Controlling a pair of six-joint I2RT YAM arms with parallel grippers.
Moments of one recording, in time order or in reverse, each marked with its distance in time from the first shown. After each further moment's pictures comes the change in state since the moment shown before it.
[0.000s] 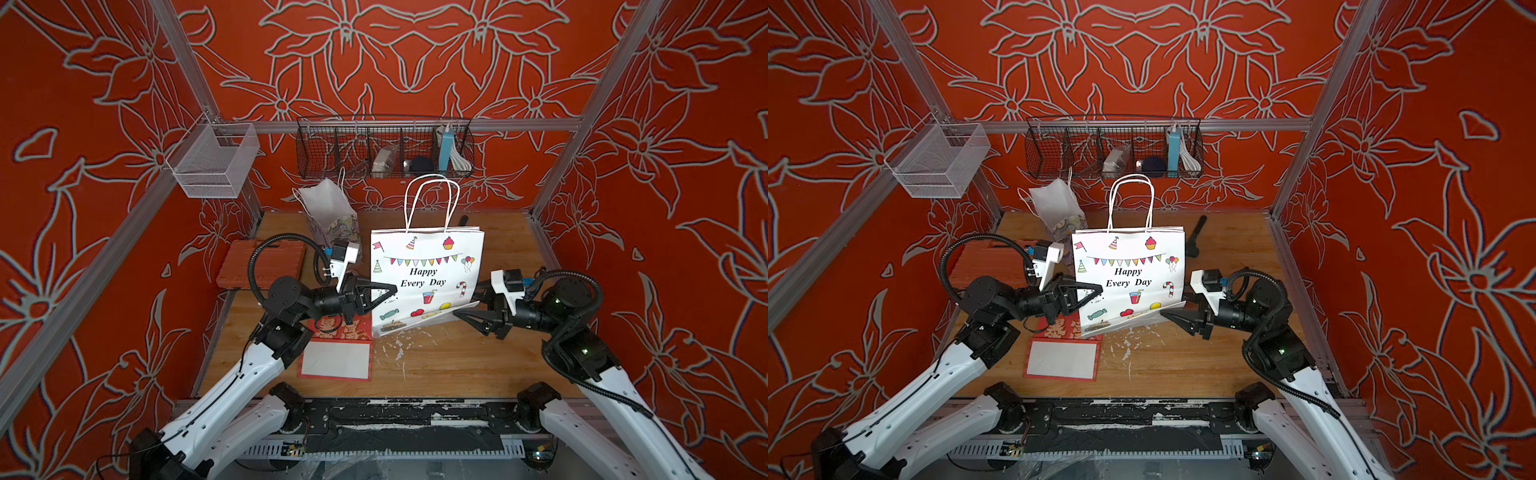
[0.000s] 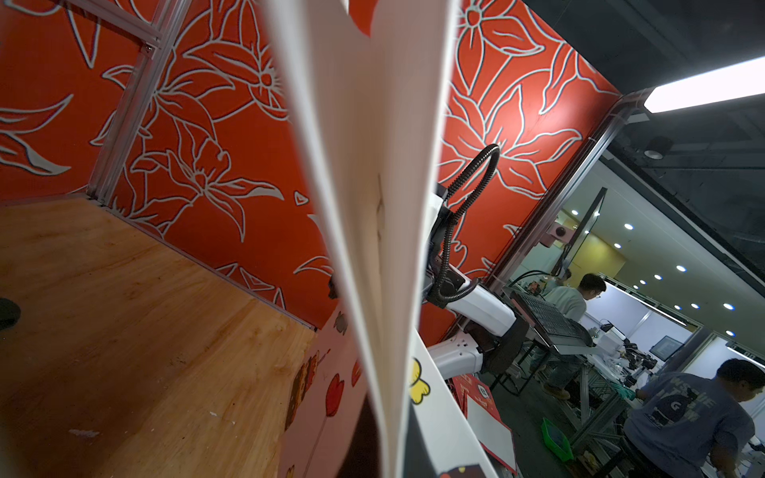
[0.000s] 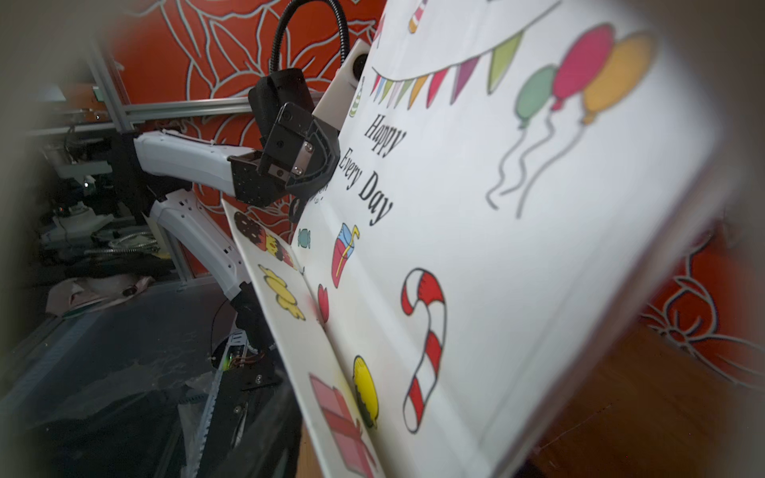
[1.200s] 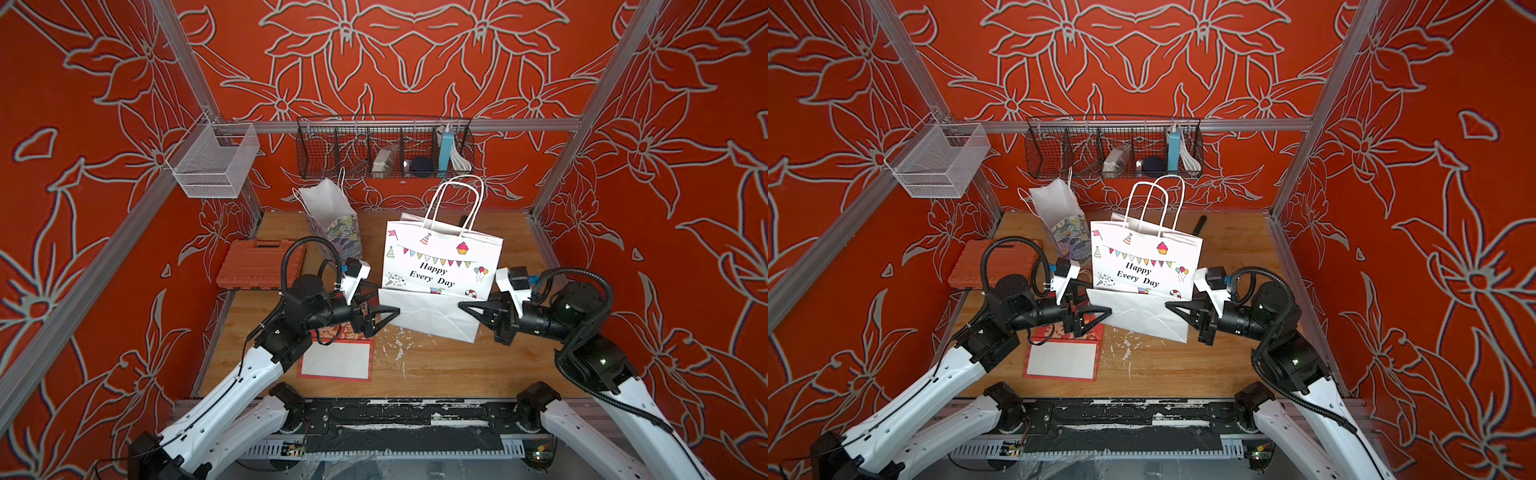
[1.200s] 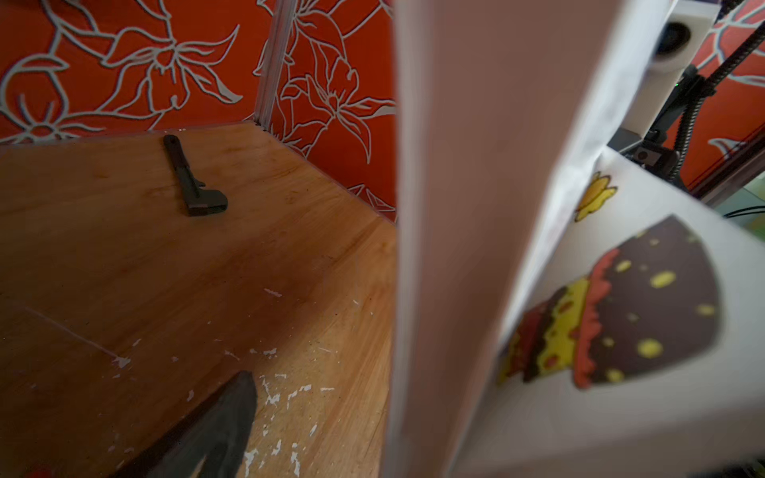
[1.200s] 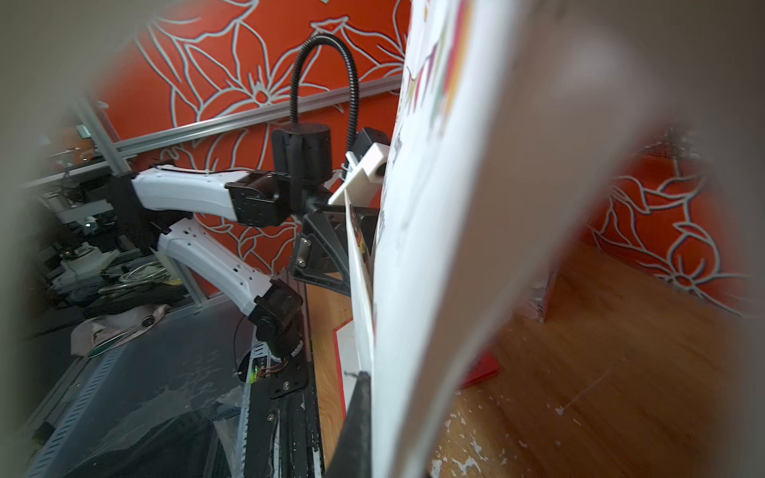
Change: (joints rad) left arm -0.003 -0.013 -0.034 -0.439 -0.148 0.450; right arm 0.038 -0.077 0.083 -0.183 0.074 0.106
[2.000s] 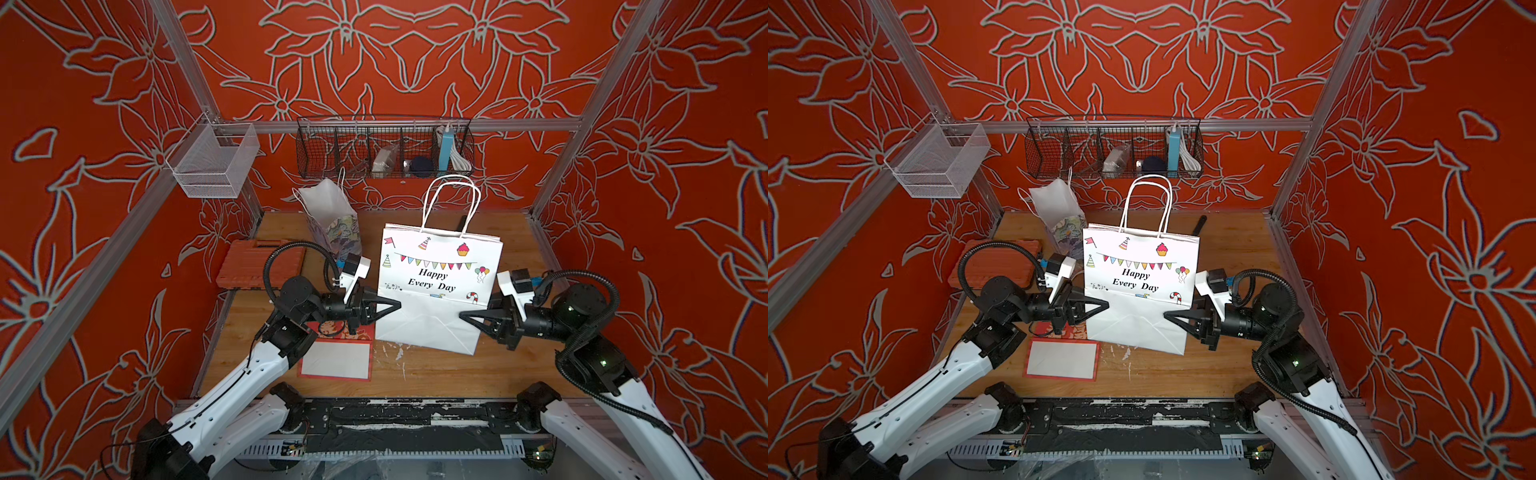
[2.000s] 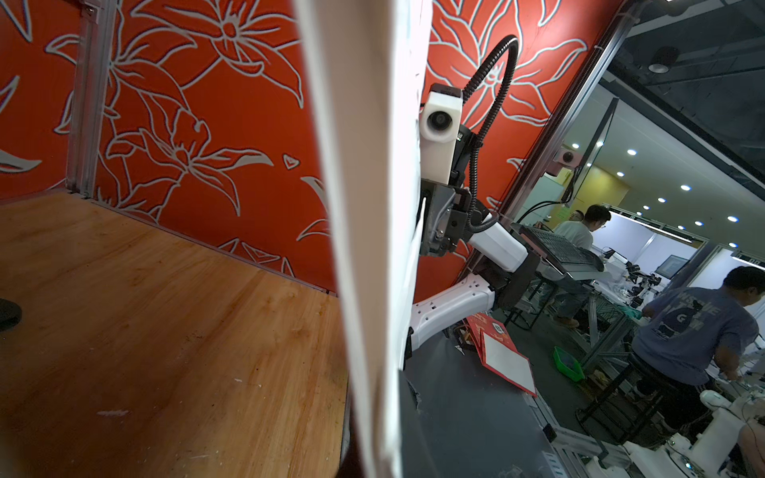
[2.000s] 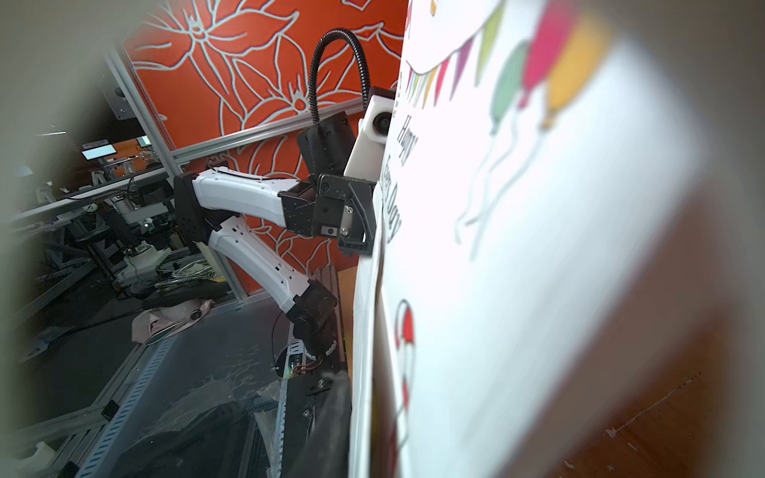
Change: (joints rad) left arm -0.002 0.040 -0.022 0.409 0.258 -0.239; right arm 0.000 0.014 -0.007 0.005 -0.061 0.054
